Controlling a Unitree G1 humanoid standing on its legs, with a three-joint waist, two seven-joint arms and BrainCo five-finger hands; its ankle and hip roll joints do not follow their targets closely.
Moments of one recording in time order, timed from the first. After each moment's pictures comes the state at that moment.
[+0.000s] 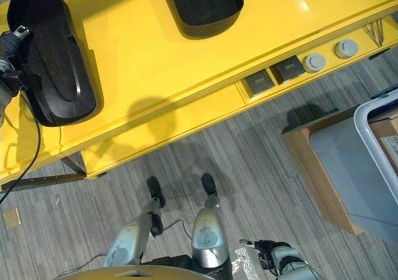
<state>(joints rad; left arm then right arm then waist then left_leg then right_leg) -0.97 0.87 -0.29 0.77 -0.78 0.05 -0.08 -0.16 -0.48 0.27 1.23 0.21 0.22 0.13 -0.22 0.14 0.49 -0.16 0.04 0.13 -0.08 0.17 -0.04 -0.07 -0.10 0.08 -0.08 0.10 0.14</state>
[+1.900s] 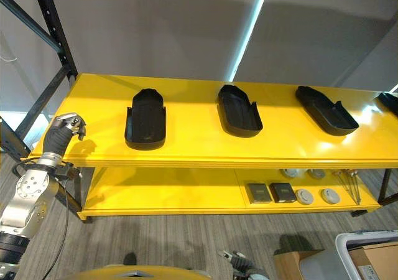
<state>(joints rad) -0.06 0.58 -0.10 -0.03 -0.44 -0.14 0.04 0.06 -0.30 0.18 1.12 0.40 -0.04 0.09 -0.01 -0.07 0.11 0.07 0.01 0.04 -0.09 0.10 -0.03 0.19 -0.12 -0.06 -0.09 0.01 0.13</state>
